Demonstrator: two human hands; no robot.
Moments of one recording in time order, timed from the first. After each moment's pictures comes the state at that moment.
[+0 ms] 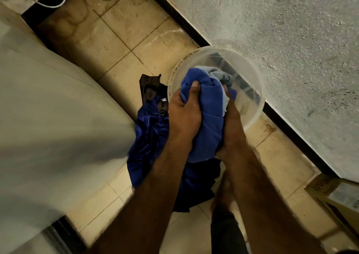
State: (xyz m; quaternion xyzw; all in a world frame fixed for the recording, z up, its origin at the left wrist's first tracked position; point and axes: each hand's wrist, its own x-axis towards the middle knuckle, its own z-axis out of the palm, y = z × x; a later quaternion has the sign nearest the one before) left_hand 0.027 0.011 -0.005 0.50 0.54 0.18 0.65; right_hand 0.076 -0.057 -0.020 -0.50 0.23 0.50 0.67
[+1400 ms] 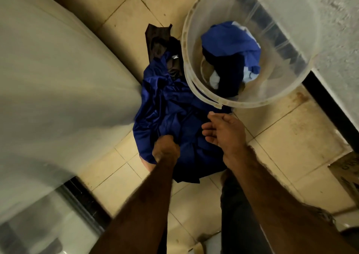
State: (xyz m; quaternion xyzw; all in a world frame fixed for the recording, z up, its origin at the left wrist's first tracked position) left_hand -0.173 -0.055 -0.237 0.65 0.61 -0.34 0.29; right_hand -0.006 -0.119 -0.140 -0.71 0.19 0.51 0.44
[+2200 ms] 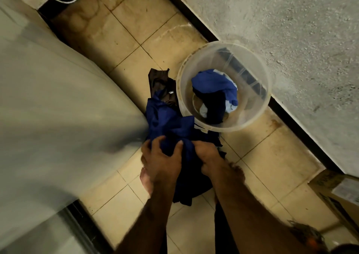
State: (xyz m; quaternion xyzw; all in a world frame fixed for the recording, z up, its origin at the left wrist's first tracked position) left_hand -0.110 -0.044 -0.047 0.57 0.72 -0.03 0.40; right_hand -0.006 -0.087 -0.076 -0.64 0.21 0.65 0.35
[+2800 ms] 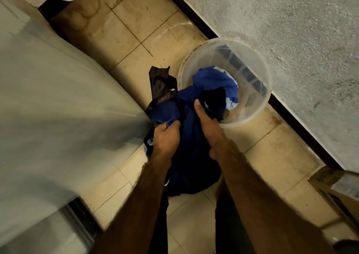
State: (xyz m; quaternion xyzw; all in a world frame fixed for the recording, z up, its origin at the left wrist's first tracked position) left_hand -0.072 -0.007 -0.021 0.40 0.67 0.04 0.62; right_hand 0.020 -0.065 -0.075 -0.63 0.20 0.56 0.50
